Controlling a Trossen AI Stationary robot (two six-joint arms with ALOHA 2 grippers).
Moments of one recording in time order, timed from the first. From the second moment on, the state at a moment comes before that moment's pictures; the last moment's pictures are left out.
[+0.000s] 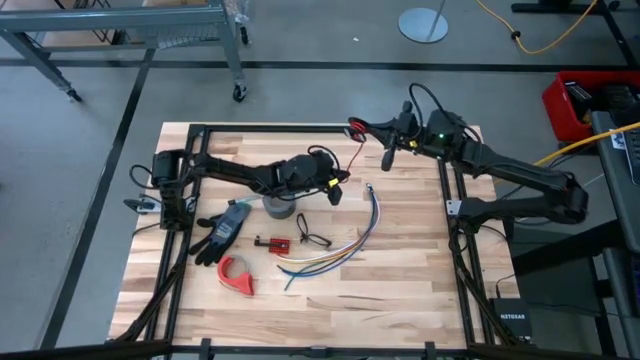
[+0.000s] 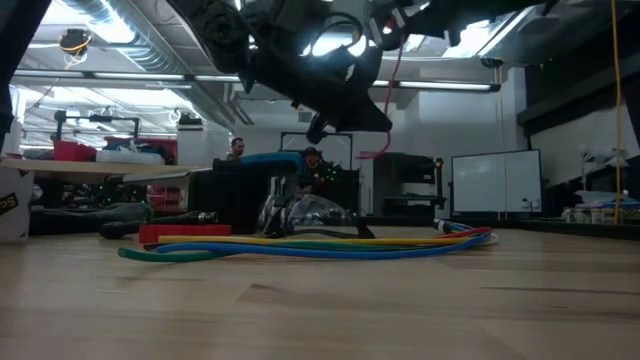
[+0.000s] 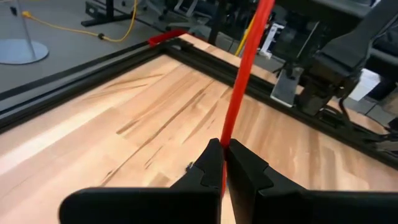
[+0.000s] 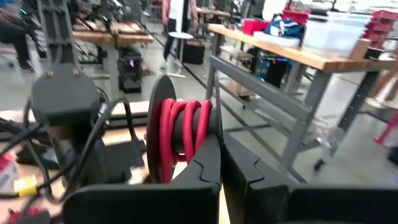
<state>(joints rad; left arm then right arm) 0.16 1.86 1.11 0.44 -0.19 -0.34 -0.45 1.02 0.90 0.04 -0.06 -0.13</state>
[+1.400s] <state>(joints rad) 0.38 1.87 1.11 0.49 0.10 -0.62 -0.45 1.11 0.90 -0.46 -0.07 -0.14</state>
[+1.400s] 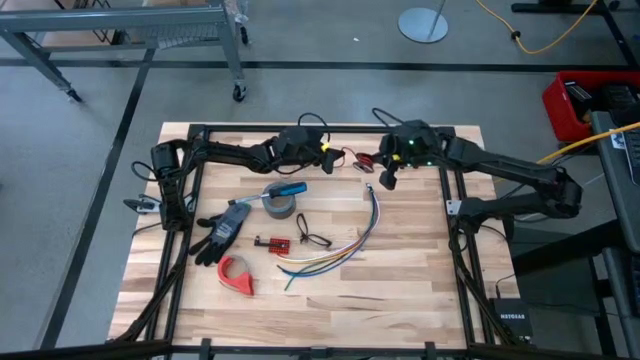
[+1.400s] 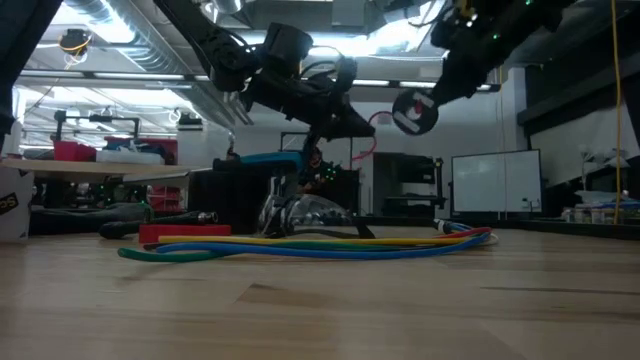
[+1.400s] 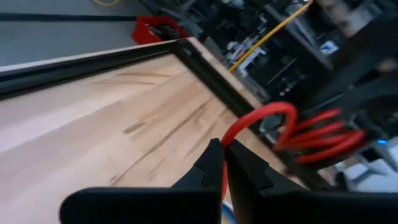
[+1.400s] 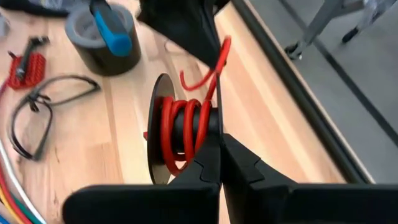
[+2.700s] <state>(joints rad) 0.30 1.87 1.11 0.59 0.13 -0.65 -0.44 1.39 0.90 0.00 0.08 0.05</state>
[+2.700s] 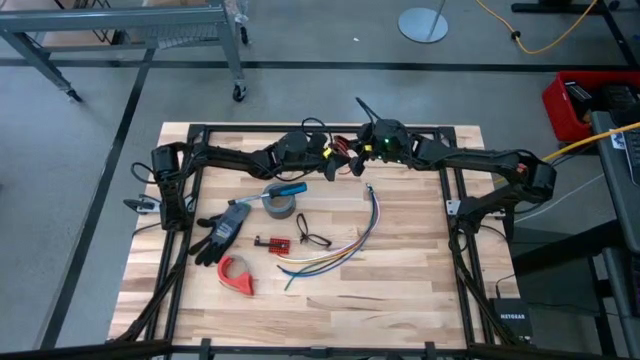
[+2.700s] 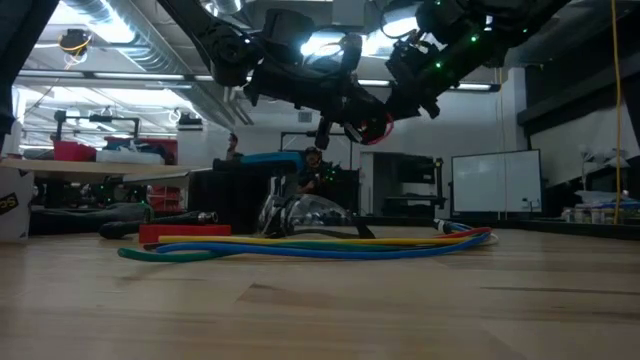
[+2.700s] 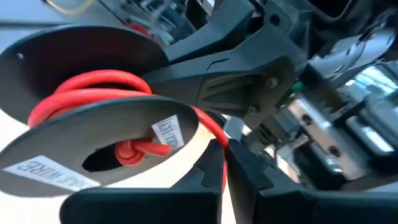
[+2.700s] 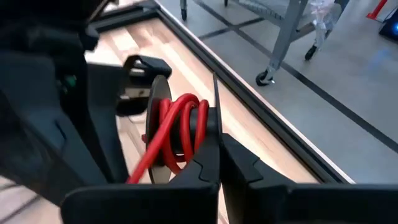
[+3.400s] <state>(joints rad) 0.17 1.86 1.12 0.63 -0.39 0.00 -0.45 1.26 0.90 0.08 0.07 0.10</state>
